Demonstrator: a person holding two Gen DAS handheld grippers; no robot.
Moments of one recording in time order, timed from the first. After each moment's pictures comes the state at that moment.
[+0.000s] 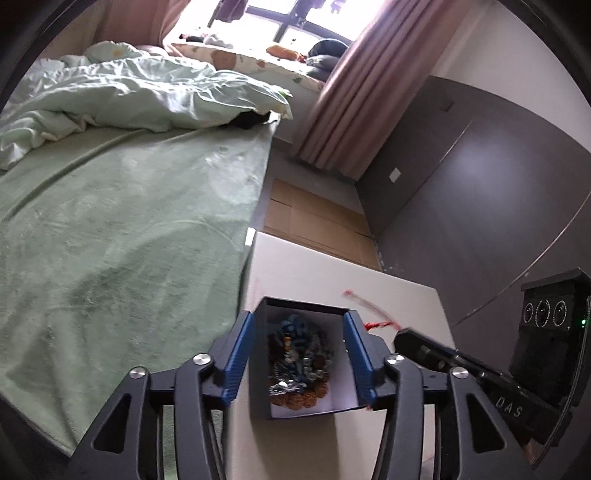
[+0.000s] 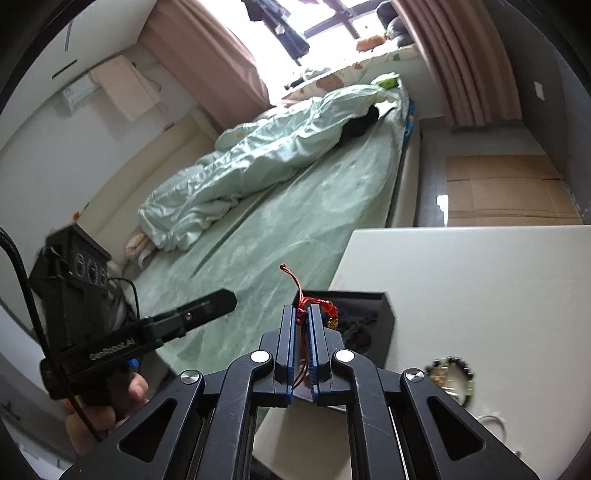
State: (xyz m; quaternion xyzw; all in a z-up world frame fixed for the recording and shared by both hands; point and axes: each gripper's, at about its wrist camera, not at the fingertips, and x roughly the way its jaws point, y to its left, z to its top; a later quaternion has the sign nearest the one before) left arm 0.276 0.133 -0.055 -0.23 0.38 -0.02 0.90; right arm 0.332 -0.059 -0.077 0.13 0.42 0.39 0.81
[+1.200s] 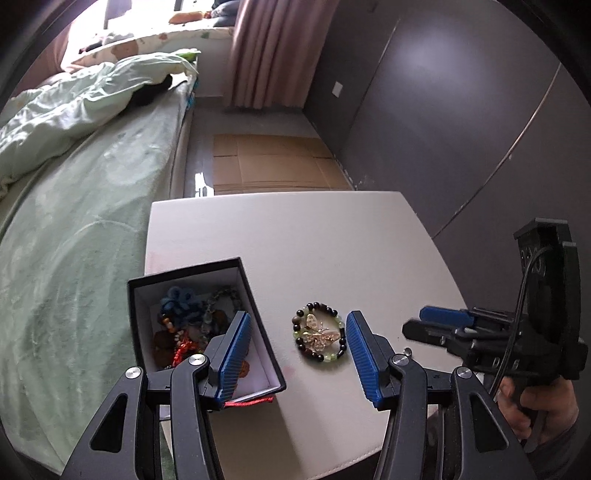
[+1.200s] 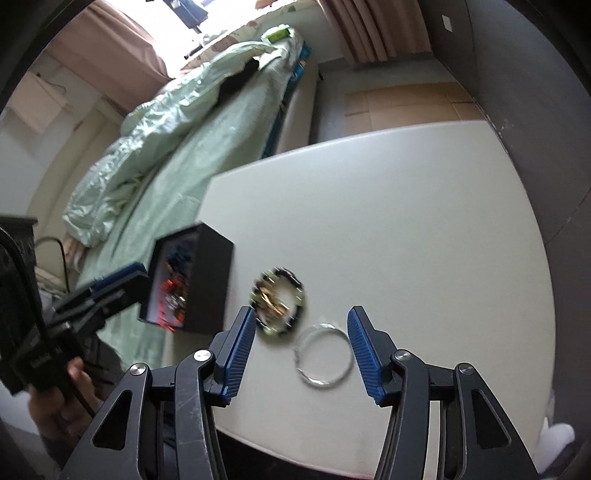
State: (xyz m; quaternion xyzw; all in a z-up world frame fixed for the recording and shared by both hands) left arm 0.319 0.015 -0.070 -0.07 0.48 -0.13 0.87; right arm 0.344 -0.180 -0.131 0.12 0.55 0.24 0.79
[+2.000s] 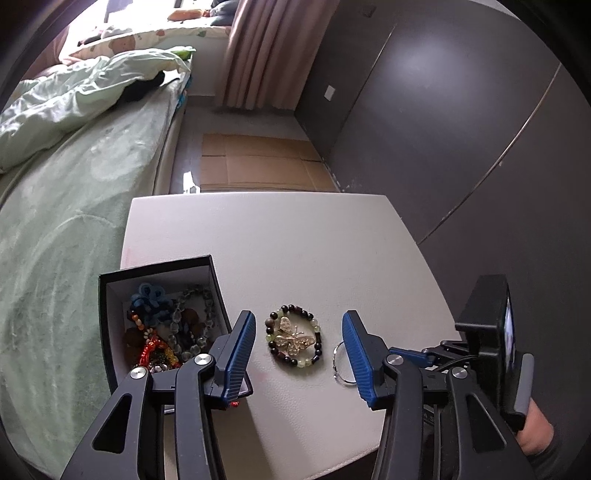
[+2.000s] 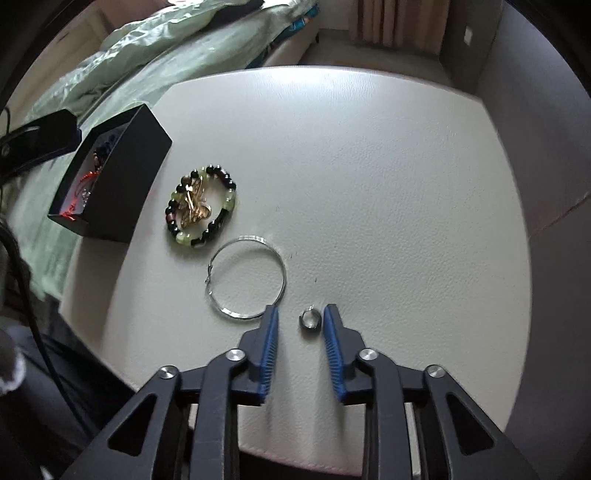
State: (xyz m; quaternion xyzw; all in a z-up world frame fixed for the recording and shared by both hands) left arm 0.316 0.004 -0.072 -0.11 0.47 -0.14 0.86; right arm 0.317 -0.171 -0.178 -0.07 0.59 0.19 0.78
